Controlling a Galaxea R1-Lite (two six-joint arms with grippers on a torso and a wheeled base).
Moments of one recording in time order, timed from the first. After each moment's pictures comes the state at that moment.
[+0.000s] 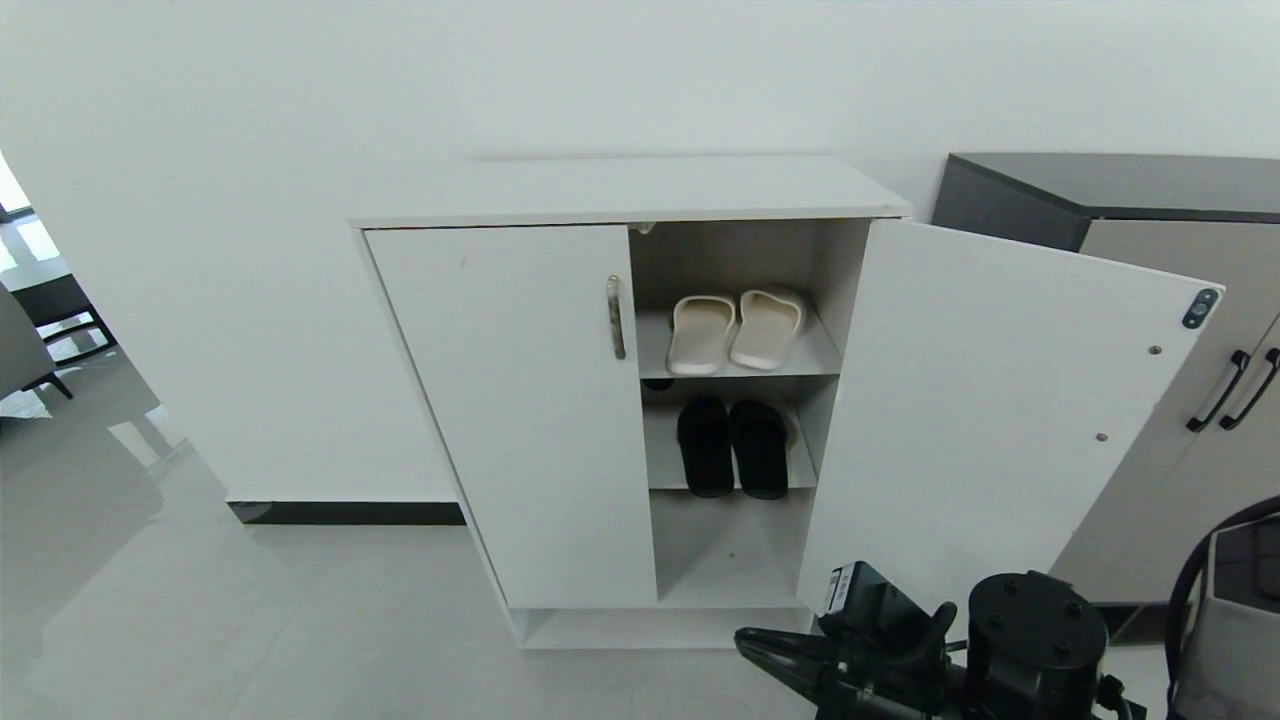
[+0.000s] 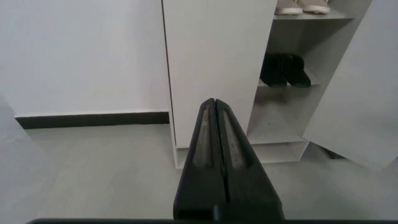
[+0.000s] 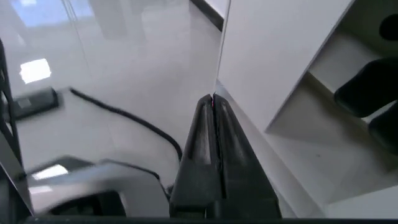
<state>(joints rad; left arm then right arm) 0.00 0.00 0.00 0.00 -0.04 0.00 0.83 2.04 -0.27 -1.57 0.22 -0.16</state>
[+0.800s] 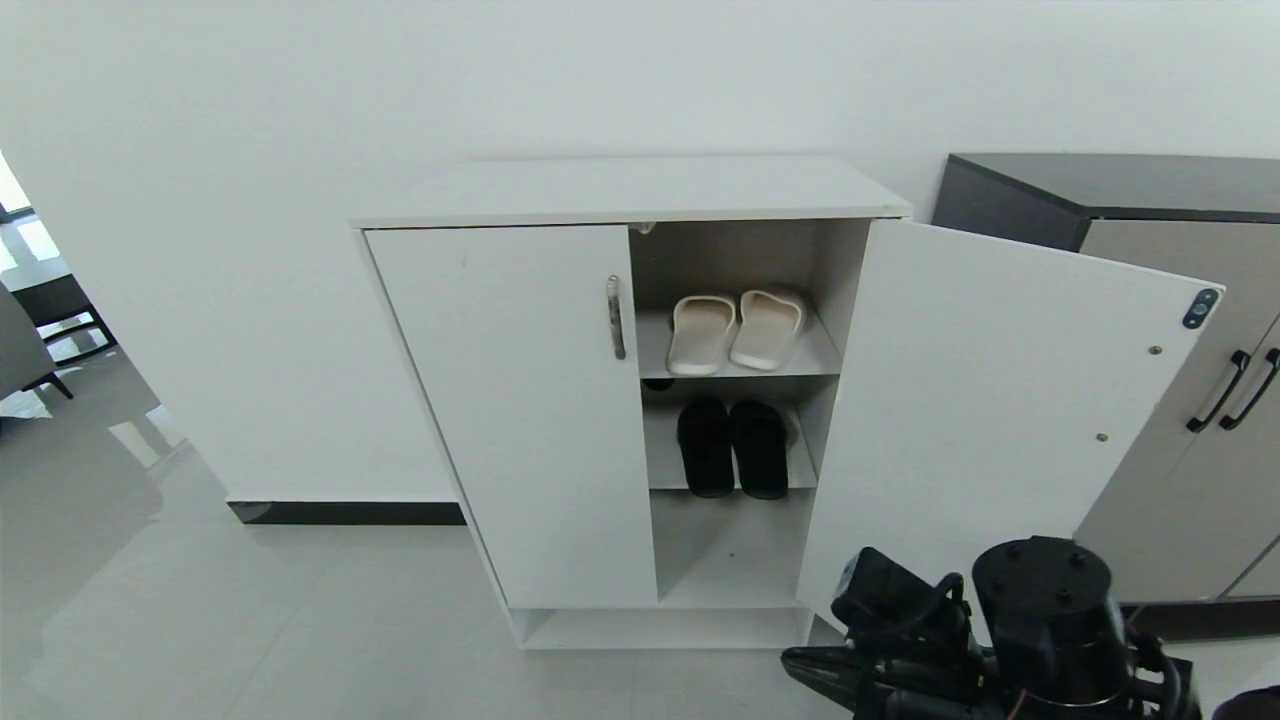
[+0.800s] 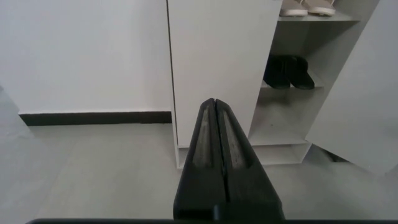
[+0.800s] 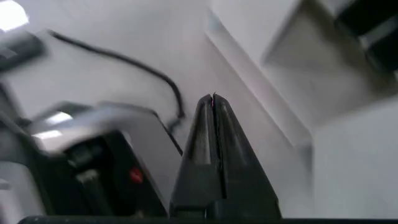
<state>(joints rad) 0.00 0.00 0.00 0.00 -0.02 -0.01 0.82 1.78 -0.37 -0.98 0.16 -0.15</state>
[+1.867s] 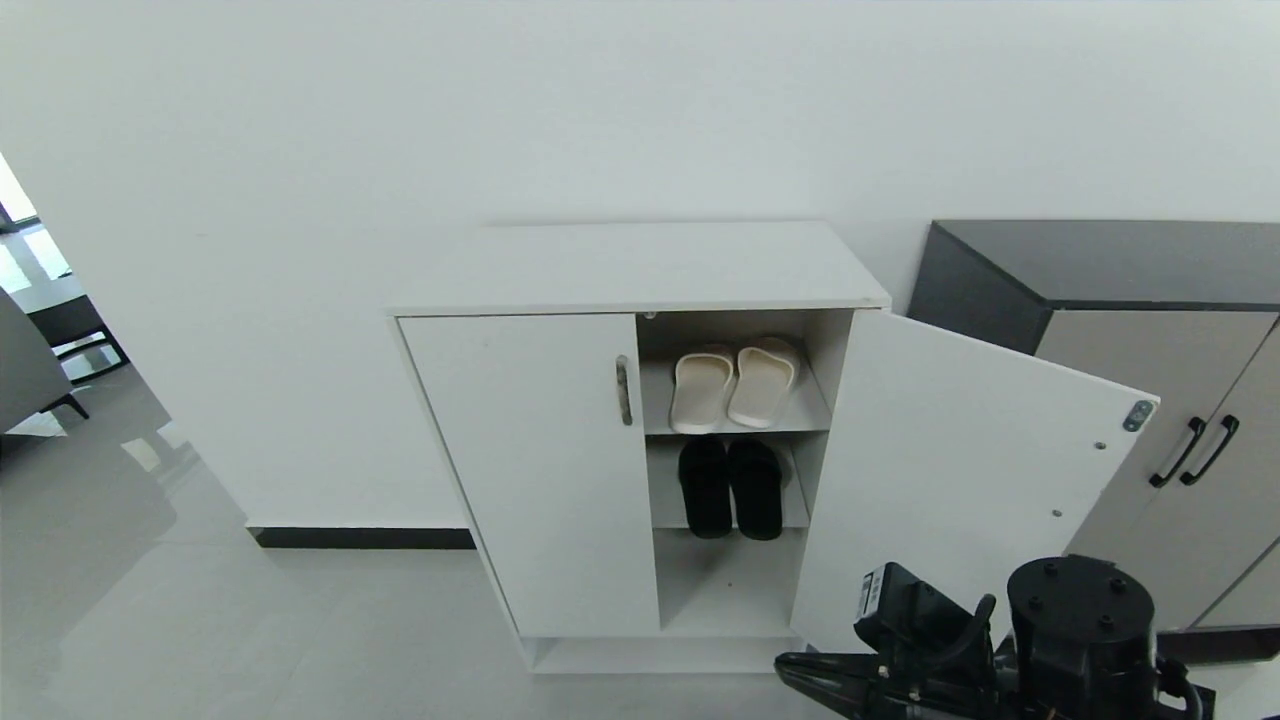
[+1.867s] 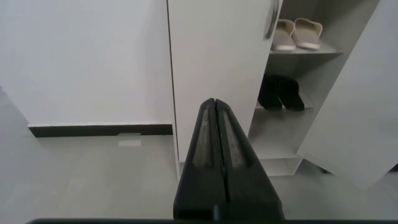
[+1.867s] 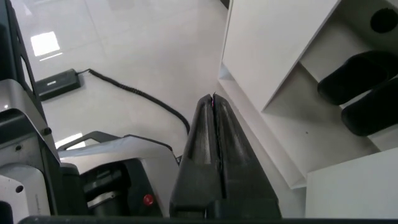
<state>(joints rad) 0.00 0.00 0.00 0.00 -0.02 -0.01 0.80 1.85 -0.26 -1.23 0.26 -0.17</state>
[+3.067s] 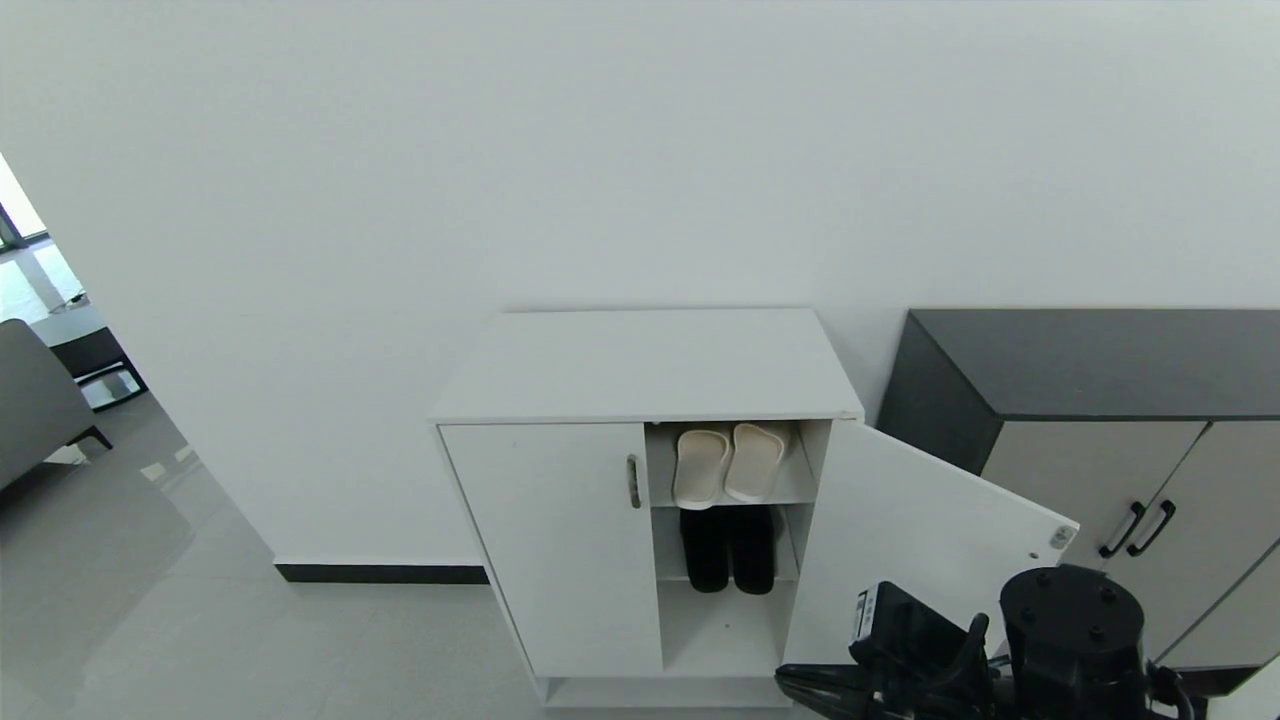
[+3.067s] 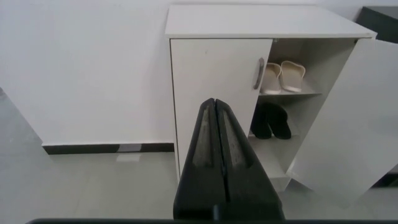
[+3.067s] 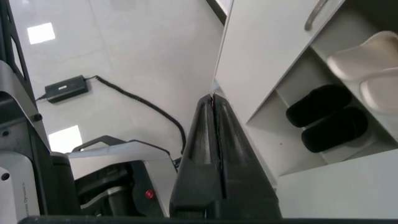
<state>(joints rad) 0.00 0.00 0.00 0.00 -0.02 -0.01 0.81 1.87 -0.25 -1.25 0.26 -0.23</state>
